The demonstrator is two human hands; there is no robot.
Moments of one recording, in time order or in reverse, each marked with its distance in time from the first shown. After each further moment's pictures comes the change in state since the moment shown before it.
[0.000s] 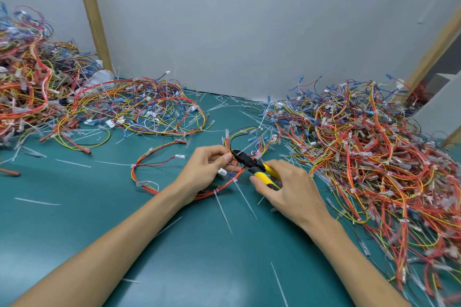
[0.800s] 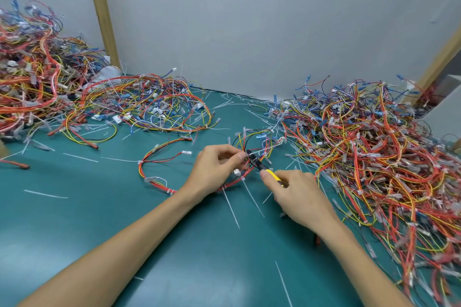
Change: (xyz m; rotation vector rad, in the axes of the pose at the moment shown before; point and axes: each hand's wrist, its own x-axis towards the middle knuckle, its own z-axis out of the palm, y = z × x) left_hand 0.001 -0.007 0.011 0.038 0.142 0.047; right_hand -0.003 -0.010 -0.007 0.150 -0.195 0.236
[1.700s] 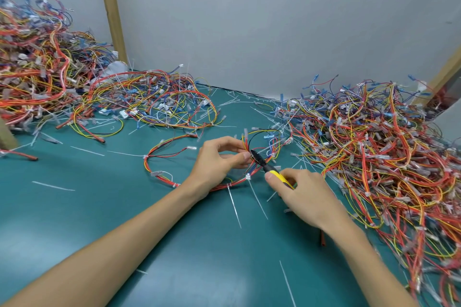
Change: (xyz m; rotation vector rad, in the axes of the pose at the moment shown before) left_hand 0.002 -0.003 -0.003 -0.246 0.022 0.000; right_hand -0.004 -0.006 -0.012 -0.030 -0.057 0.008
